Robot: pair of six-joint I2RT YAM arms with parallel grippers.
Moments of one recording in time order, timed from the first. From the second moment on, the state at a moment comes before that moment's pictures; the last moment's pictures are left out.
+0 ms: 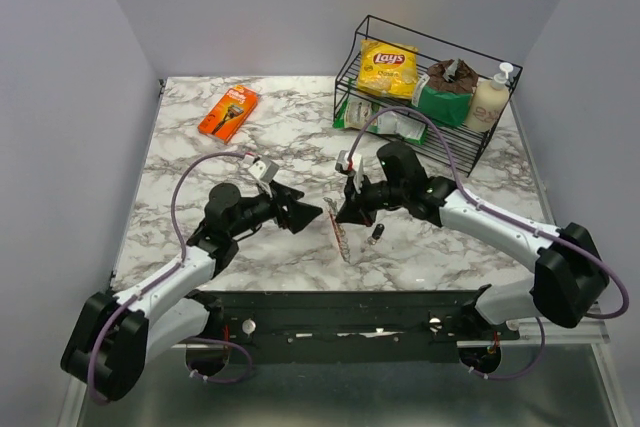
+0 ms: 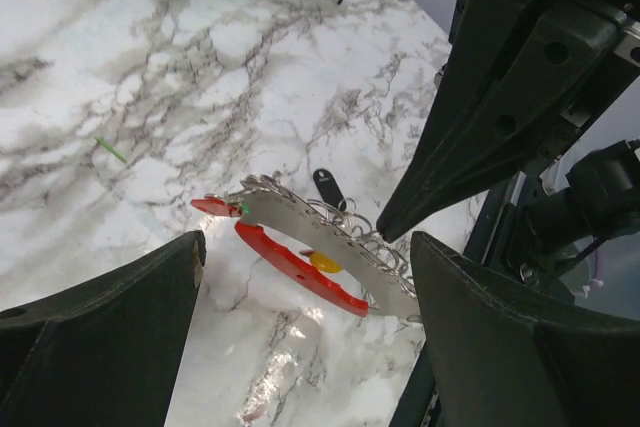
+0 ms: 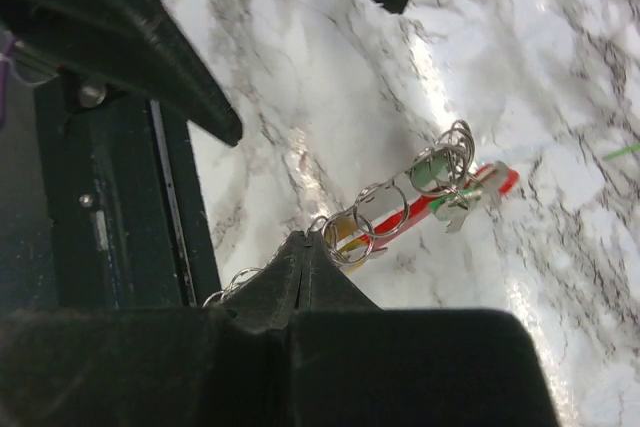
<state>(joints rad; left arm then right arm) -0.46 1.03 0.35 0.55 0.57 -0.43 0.72 1.40 0.93 -0.21 -0.63 -0.14</state>
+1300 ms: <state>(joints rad) -0.53 1.10 0.46 0.43 0.58 -0.39 0.71 1.43 0.91 -0.14 -0.53 -0.05</state>
